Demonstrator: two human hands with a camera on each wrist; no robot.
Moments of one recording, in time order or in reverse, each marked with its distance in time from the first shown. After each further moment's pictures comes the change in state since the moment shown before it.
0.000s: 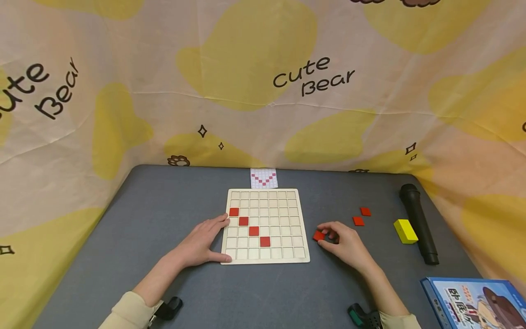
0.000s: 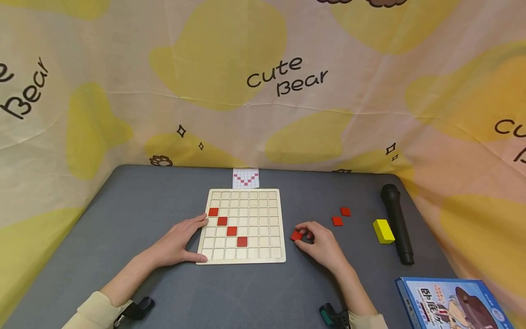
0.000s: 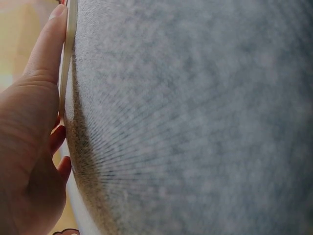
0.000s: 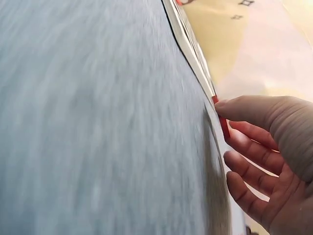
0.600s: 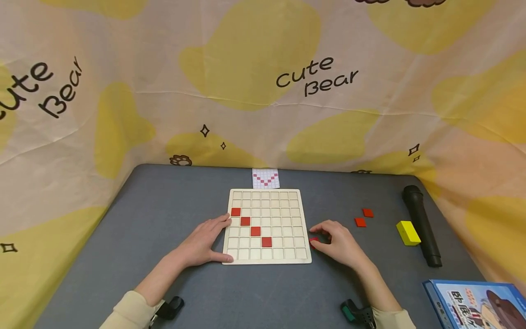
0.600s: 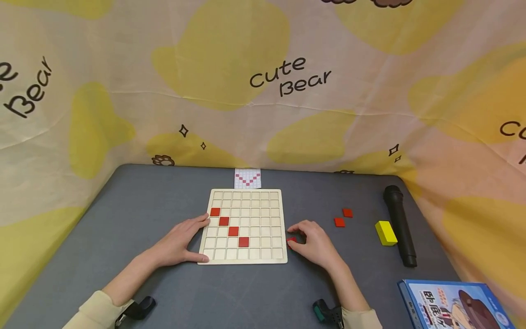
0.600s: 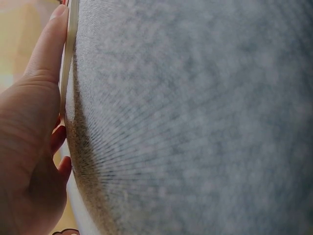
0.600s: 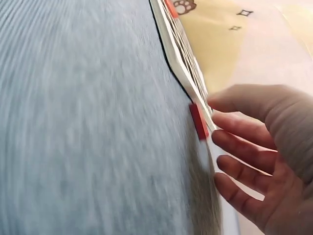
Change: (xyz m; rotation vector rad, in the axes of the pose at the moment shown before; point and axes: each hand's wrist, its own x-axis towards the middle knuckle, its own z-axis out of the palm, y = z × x) left_hand -0.001 -0.001 0.001 -0.001 -0.001 -0.007; right_hand 0.013 -0.010 0.010 -0.031 -0.056 -0.080
